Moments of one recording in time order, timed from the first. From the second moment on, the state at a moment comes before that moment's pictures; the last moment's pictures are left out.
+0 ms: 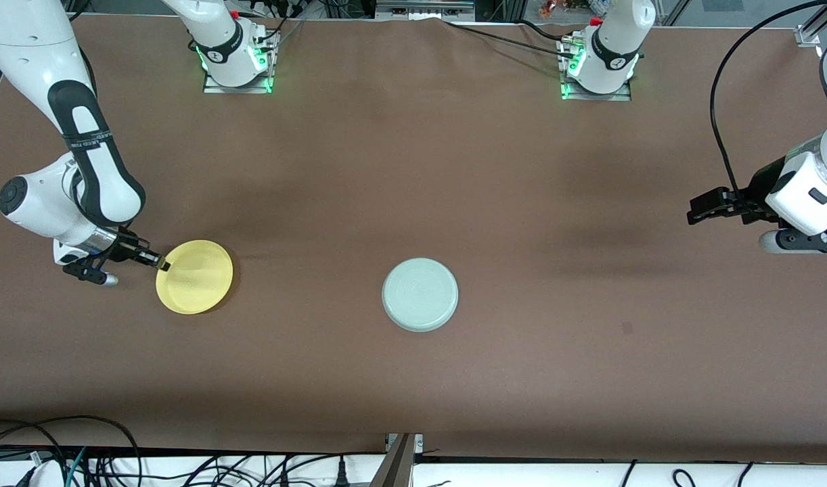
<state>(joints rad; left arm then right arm) 0.04 0.20 -0.07 -1.49 -0.04 1.62 -0.06 -0.08 0.54 -0.12 -2.02 0.51 2.57 -0.29</state>
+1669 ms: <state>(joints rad) 0.05 0.20 -0.07 -1.48 -0.04 1.62 -0.06 0.55 0.68 -0.09 -1.60 0.51 2.35 0.38</state>
